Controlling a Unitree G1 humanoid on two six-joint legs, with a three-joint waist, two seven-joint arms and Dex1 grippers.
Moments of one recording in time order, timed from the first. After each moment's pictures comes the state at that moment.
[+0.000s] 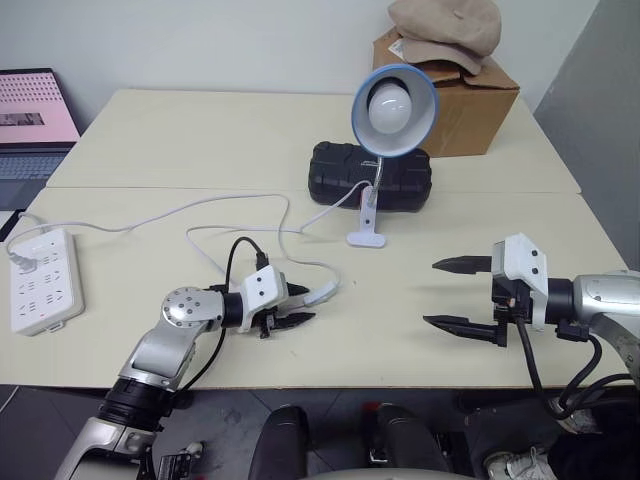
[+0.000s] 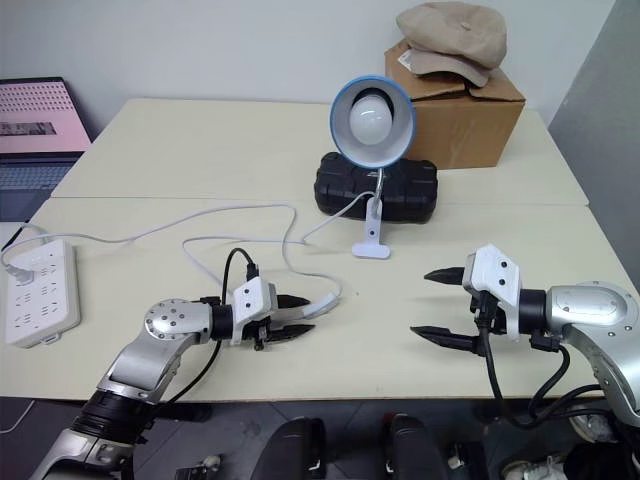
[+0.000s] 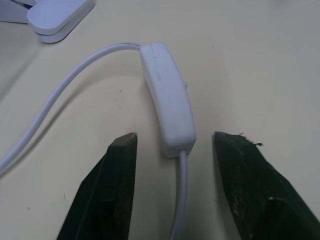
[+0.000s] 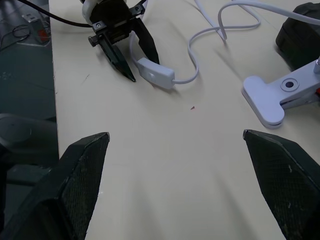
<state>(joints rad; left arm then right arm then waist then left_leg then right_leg) -0.26 0.62 -0.19 0.06 -0.13 0.06 -1.06 -0.13 -0.91 -0.12 -0.57 0.55 0.62 1.02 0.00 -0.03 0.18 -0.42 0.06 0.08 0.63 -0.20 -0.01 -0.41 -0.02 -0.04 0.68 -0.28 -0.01</state>
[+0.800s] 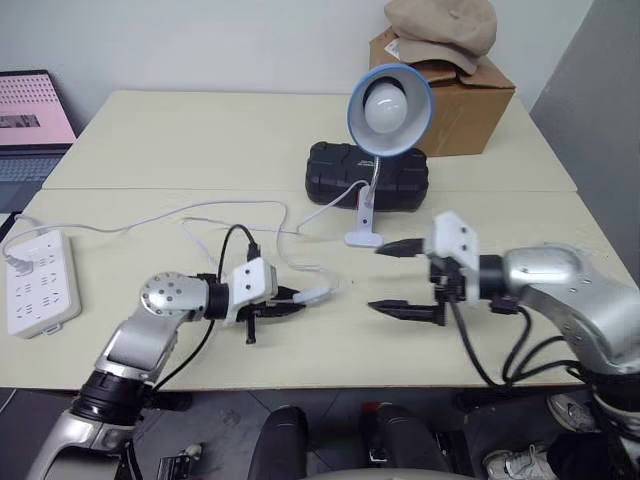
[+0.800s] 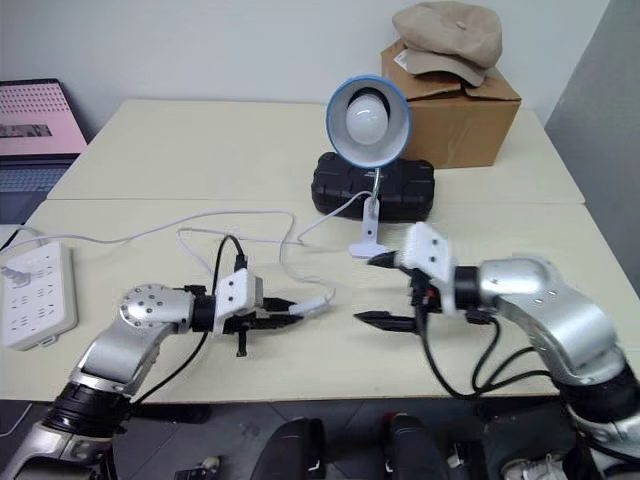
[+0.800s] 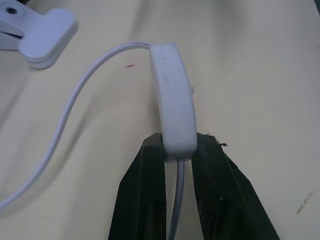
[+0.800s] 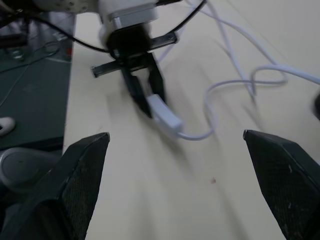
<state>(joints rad) -0.30 0.74 -0.13 -0.06 -0.20 0.16 -1.16 -0.53 -0.68 0.25 -0.52 0.51 0.76 0.90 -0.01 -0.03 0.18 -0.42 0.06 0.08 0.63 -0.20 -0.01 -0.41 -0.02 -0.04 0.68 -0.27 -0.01</state>
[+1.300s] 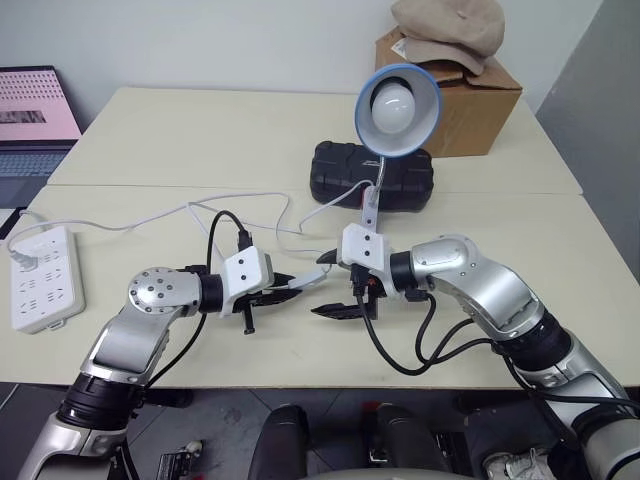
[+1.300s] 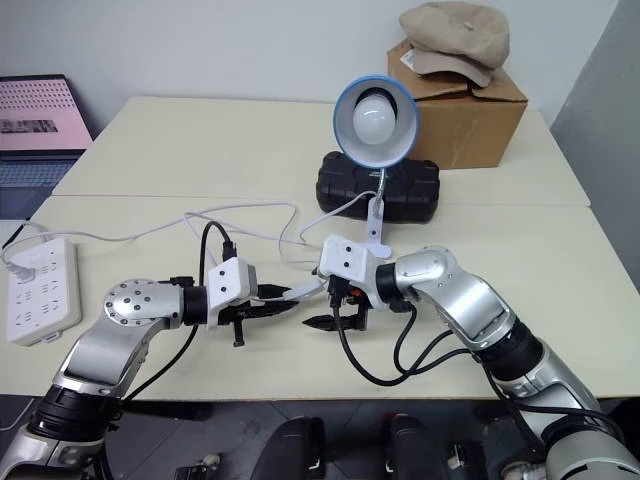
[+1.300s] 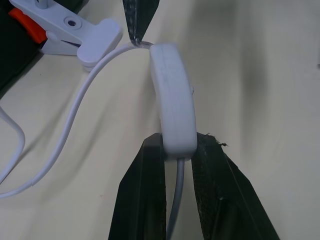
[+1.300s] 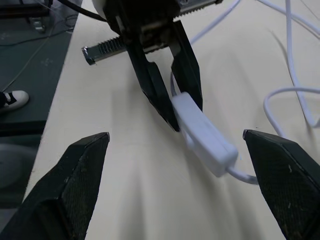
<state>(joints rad) -0.27 0.75 -0.11 -0.16 -0.19 0.22 -1.08 -0.70 -0.48 0.52 -0.23 0.27 0.67 0.91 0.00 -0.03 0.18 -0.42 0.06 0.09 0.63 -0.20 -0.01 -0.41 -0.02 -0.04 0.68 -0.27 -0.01</state>
